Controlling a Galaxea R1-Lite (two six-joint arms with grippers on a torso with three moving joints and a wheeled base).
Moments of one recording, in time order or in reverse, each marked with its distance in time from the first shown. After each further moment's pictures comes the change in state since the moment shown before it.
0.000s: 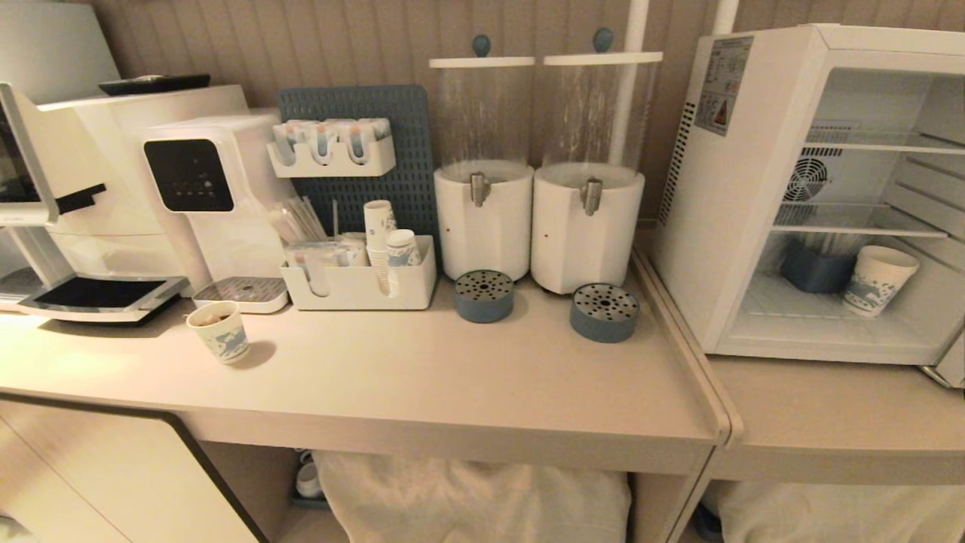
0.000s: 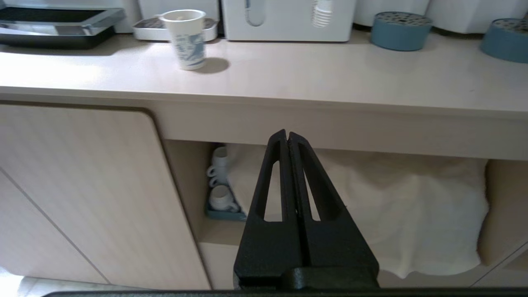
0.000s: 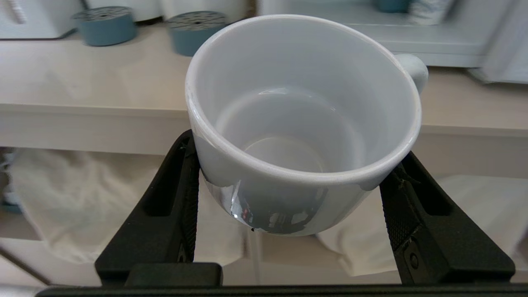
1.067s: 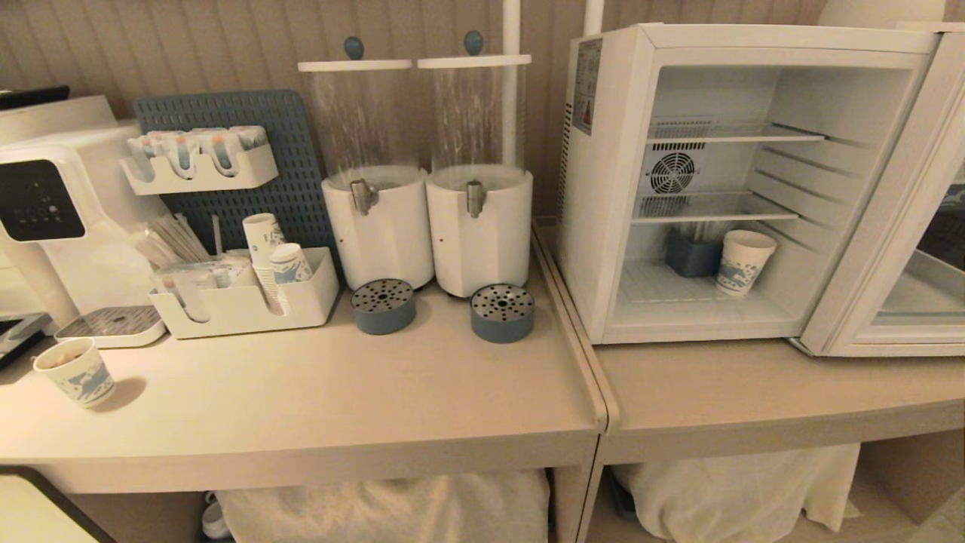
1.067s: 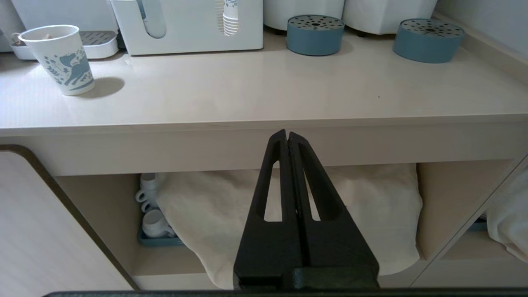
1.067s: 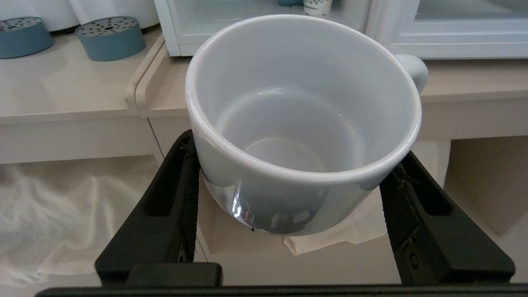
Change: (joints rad) left arm 0.000 0.000 0.000 -0.001 0.000 -0.002; right arm 0.002 0.000 0.001 -0.004 -0.001 0.019
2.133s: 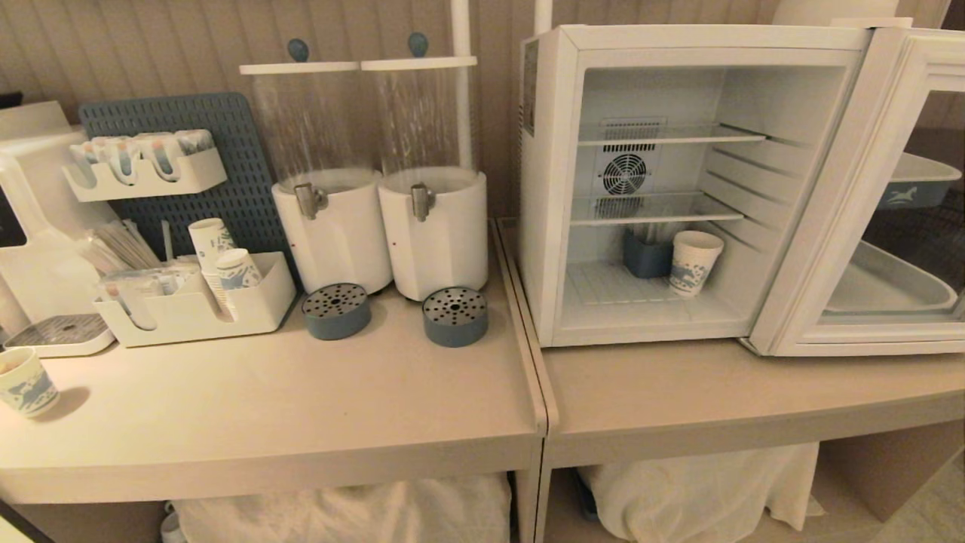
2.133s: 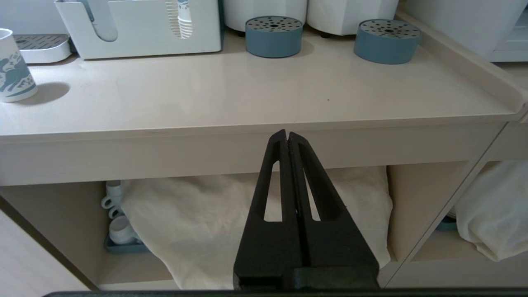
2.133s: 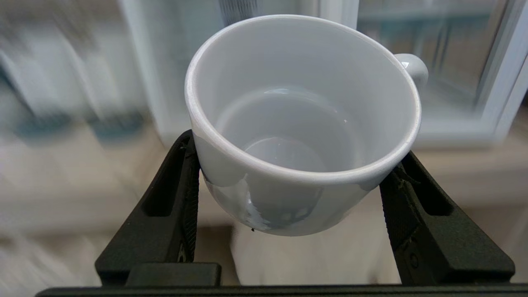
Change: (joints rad) left arm 0.000 0.000 0.000 0.000 0.000 -0.001; right arm -0.003 0.055 -0.427 0.158 0.030 0.034
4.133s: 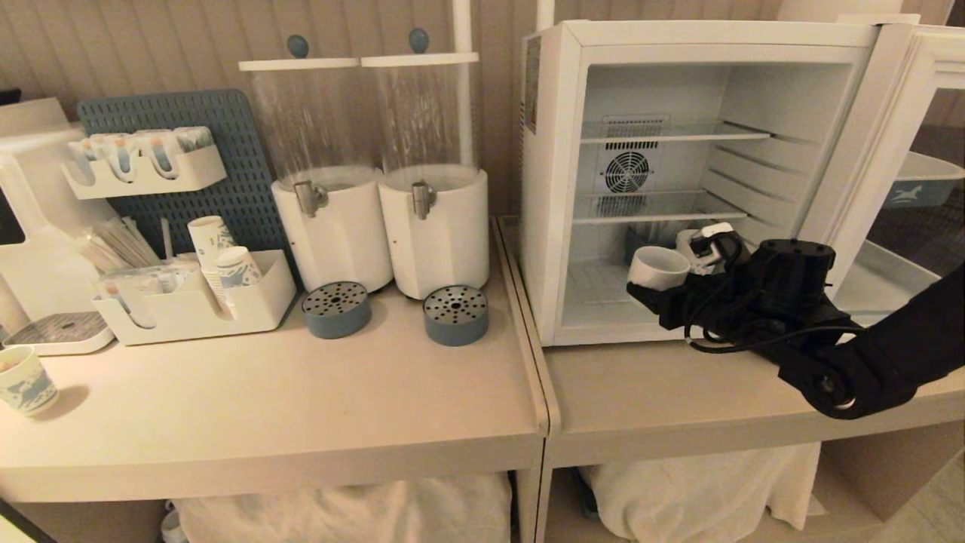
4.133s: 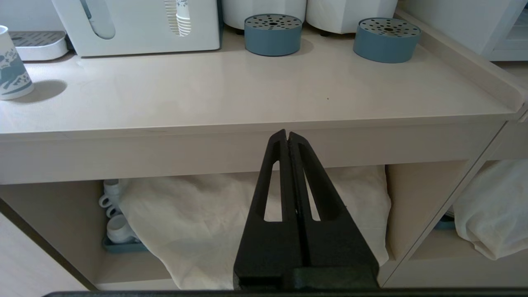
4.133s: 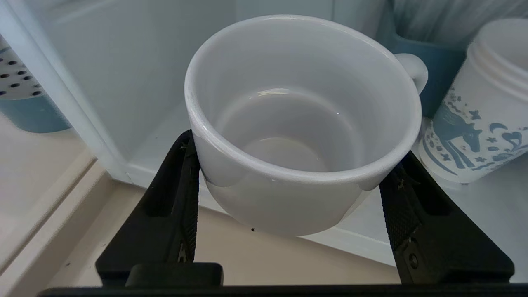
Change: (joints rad) left arm 0.000 0.000 0.000 0.001 0.000 -0.005; right arm 0.177 2.004 -0.406 -1.231 0.105 -0.129
